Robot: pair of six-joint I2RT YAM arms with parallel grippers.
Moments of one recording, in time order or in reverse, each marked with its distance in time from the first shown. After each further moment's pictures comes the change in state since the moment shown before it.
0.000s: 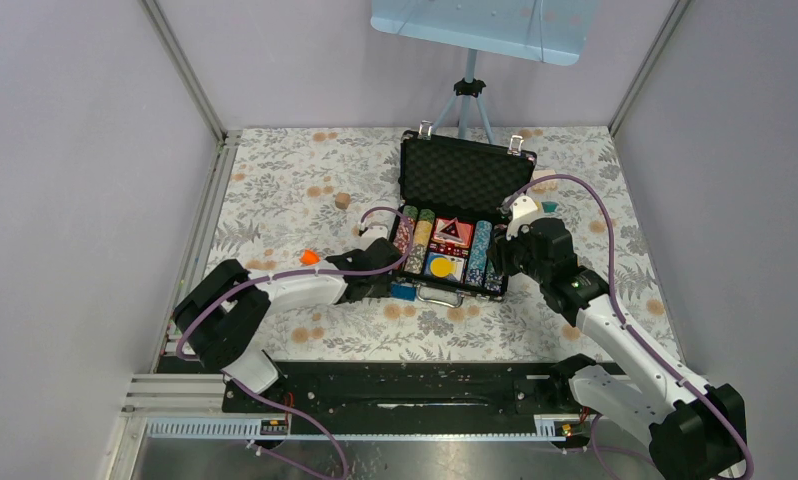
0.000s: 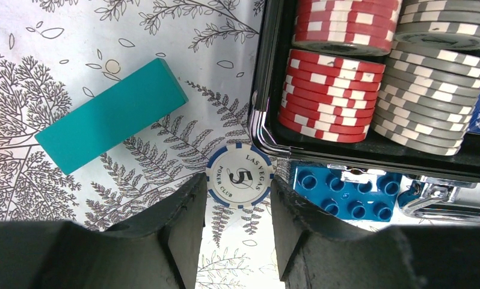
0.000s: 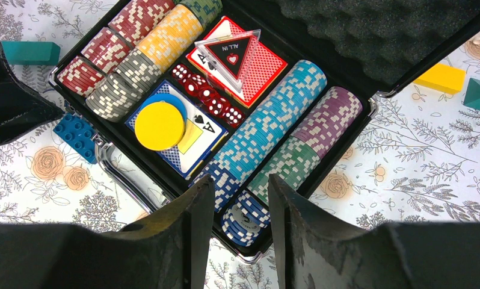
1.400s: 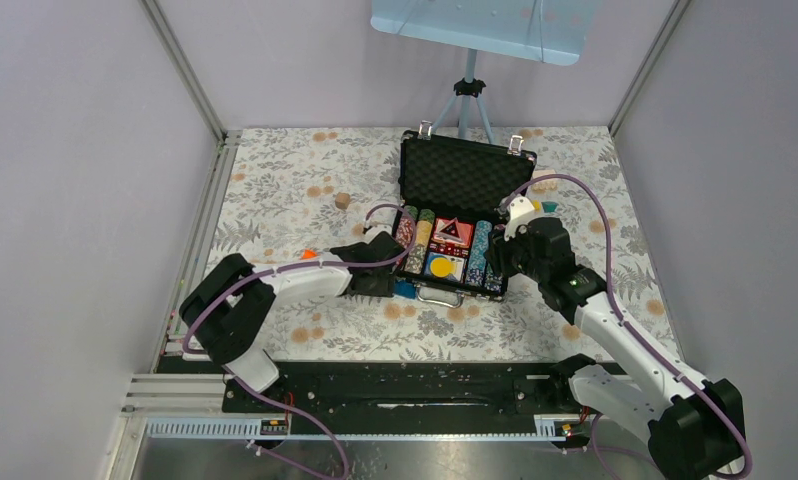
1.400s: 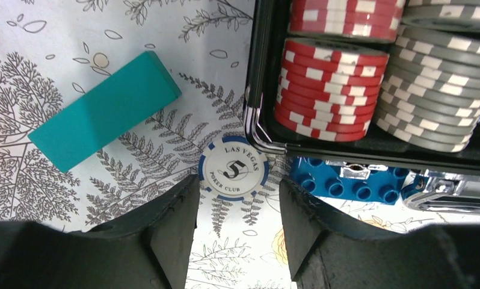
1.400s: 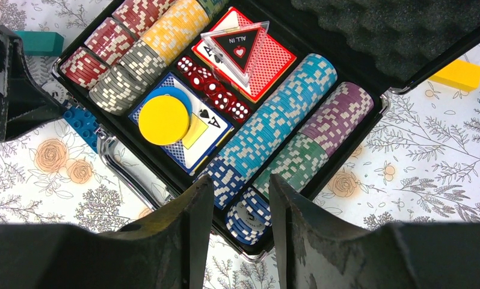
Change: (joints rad) left arm 0.021 0.041 0.080 -0.113 0.058 0.031; right arm 0.000 0.019 0.002 -0.004 -0.023 -0.001
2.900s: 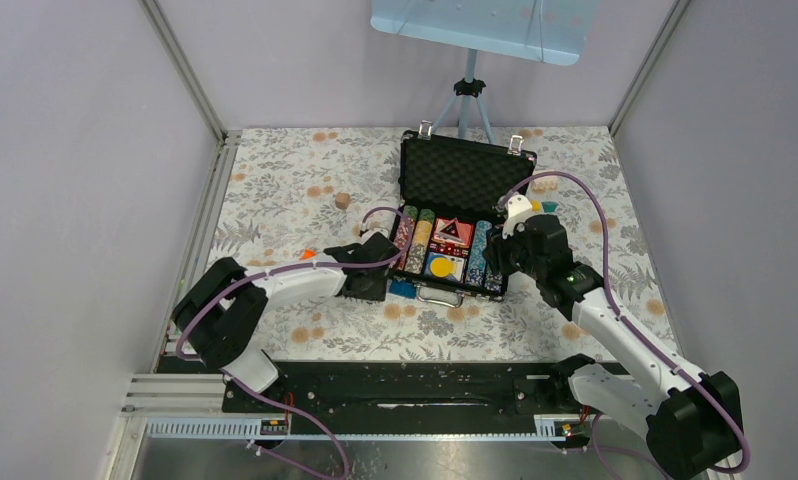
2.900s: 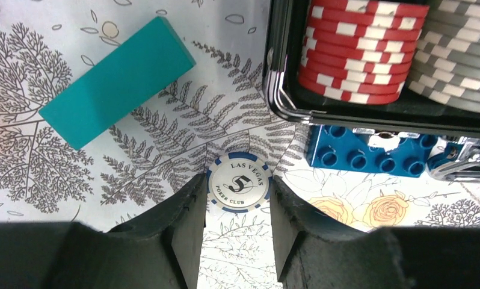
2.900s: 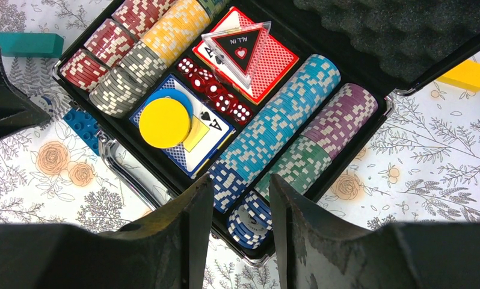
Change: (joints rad) left arm 0.018 -0.039 -0.020 -0.040 0.032 0.034; right arm 0.000 0.035 0.013 0.006 -0.004 0.005
